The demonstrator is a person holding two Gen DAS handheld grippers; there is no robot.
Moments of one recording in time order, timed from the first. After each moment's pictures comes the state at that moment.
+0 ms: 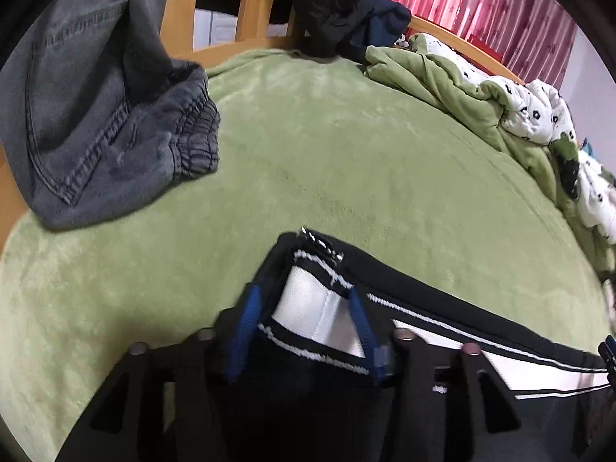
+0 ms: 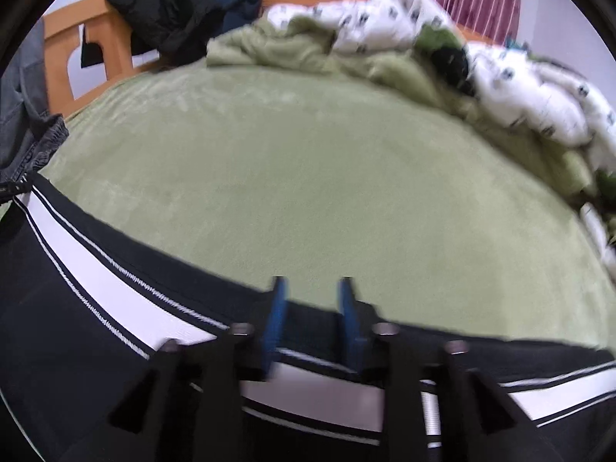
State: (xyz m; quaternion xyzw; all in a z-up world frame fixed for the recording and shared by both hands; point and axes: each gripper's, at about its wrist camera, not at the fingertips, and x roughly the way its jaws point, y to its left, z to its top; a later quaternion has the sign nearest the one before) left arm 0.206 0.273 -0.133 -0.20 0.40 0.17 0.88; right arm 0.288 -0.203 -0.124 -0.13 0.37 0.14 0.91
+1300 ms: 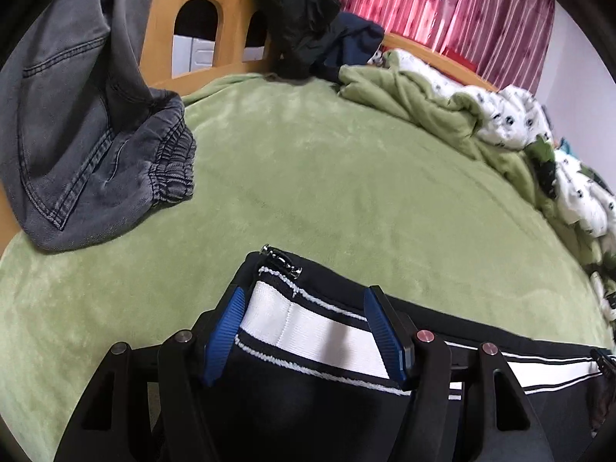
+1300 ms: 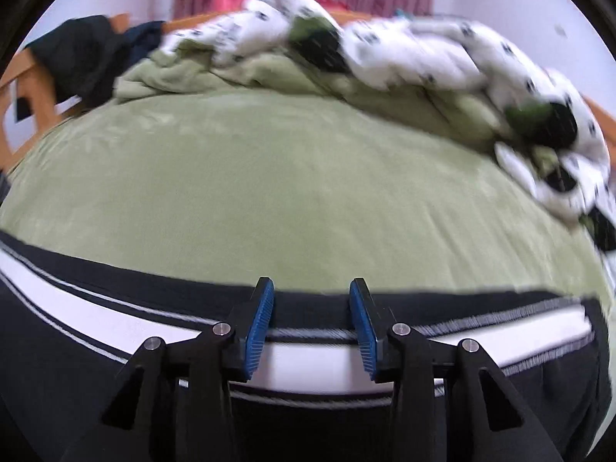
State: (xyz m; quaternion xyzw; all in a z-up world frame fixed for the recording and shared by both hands) left arm 0.206 0.259 -0.123 -0.17 0.37 0.15 0.90; right arm 0.291 -0.339 -0.133 -0.06 0.39 0.01 0.92
